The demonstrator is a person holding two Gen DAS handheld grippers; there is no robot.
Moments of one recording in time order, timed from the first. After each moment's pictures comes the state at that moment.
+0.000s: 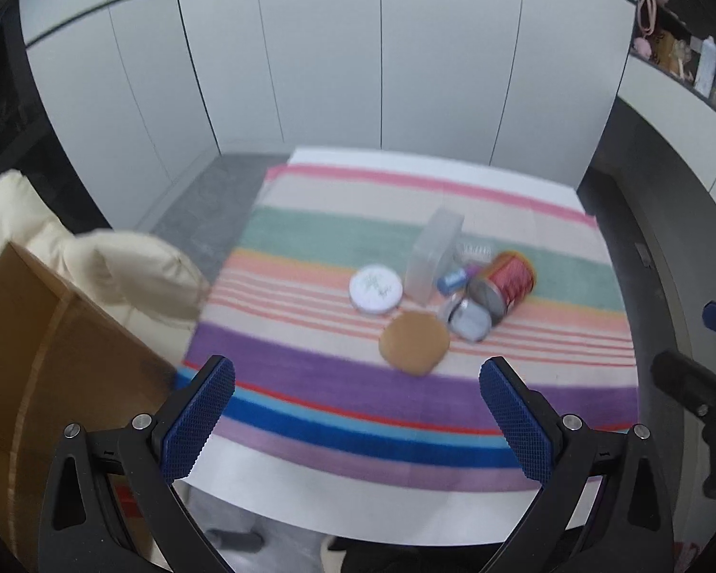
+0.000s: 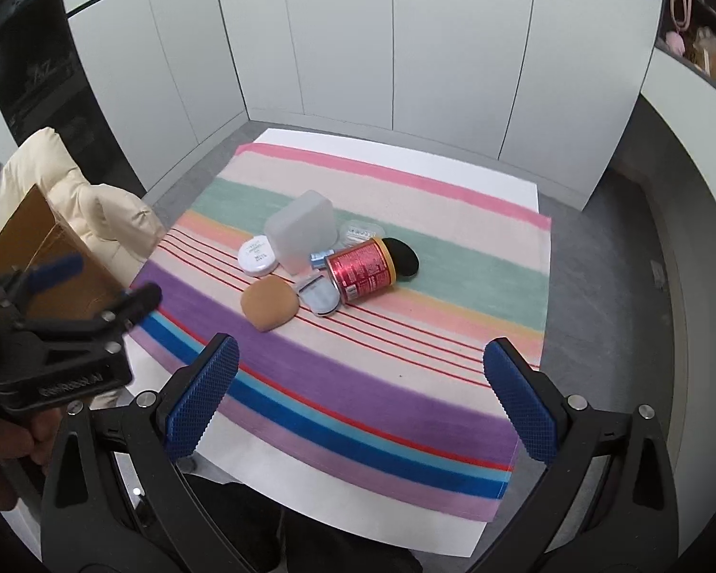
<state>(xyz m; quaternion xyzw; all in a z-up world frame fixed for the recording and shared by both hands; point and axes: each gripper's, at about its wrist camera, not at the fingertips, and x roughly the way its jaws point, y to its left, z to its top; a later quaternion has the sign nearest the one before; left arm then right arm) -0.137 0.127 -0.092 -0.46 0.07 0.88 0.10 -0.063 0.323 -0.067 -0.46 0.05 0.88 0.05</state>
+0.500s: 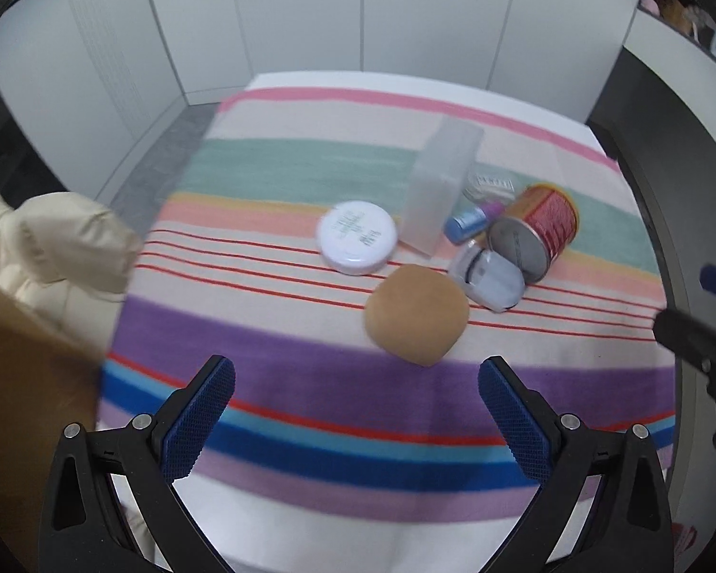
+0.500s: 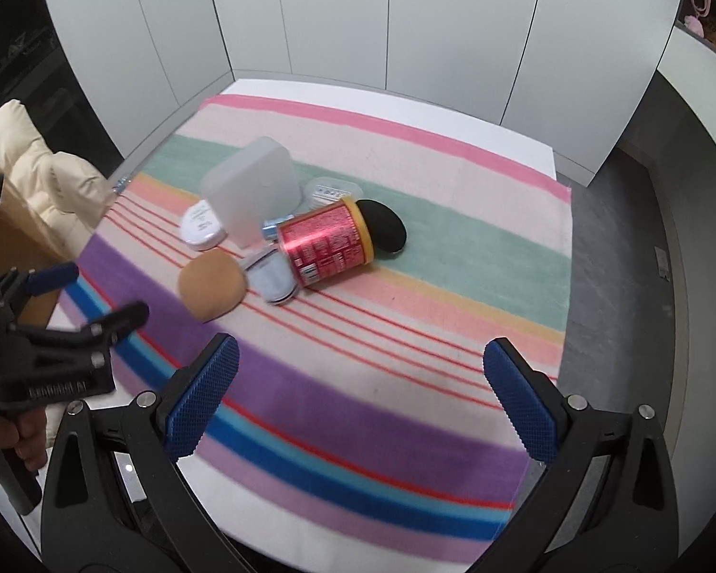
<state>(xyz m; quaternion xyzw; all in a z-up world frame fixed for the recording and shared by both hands) -0.186 0.150 -0.181 -0.53 0.08 0.83 0.13 -0.117 0.349 -0.146 -0.51 0.04 0.86 0.06</state>
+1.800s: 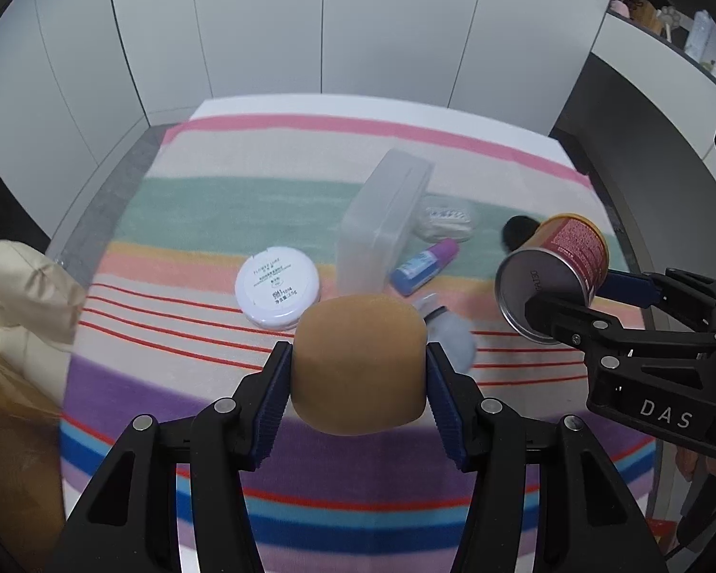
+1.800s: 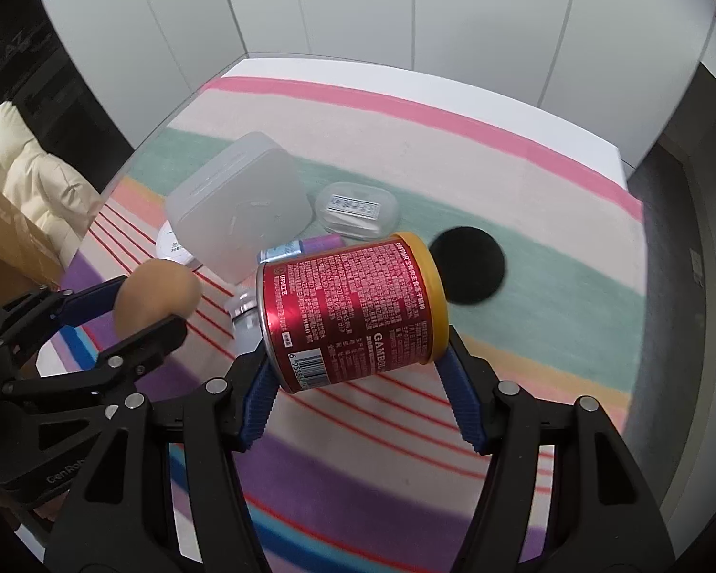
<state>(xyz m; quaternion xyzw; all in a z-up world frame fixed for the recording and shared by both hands) -0.207 0.181 -0.173 -0.50 0.07 0.84 0.18 -0.181 0.349 -0.188 -0.53 0.06 0.84 0.02</state>
